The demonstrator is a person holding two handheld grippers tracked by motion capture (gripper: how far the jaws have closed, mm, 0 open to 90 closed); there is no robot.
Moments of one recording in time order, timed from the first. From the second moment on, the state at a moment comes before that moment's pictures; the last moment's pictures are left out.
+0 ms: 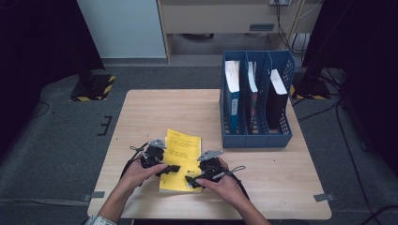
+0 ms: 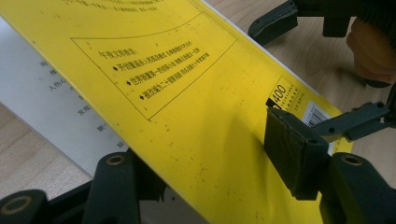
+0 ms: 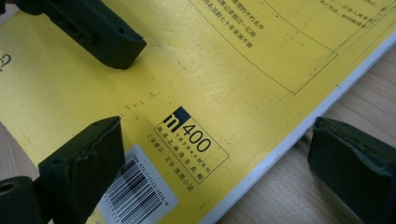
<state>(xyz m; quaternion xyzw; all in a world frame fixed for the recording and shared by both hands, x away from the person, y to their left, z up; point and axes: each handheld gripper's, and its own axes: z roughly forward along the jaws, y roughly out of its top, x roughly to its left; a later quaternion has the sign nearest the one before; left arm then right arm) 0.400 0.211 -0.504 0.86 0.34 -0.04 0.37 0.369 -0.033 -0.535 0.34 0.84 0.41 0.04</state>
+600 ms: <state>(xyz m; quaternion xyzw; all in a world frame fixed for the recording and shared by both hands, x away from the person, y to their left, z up) 0.408 0.214 -0.505 0.85 0.35 -0.05 0.38 0.369 -0.033 -0.535 0.34 0.85 0.41 0.05</state>
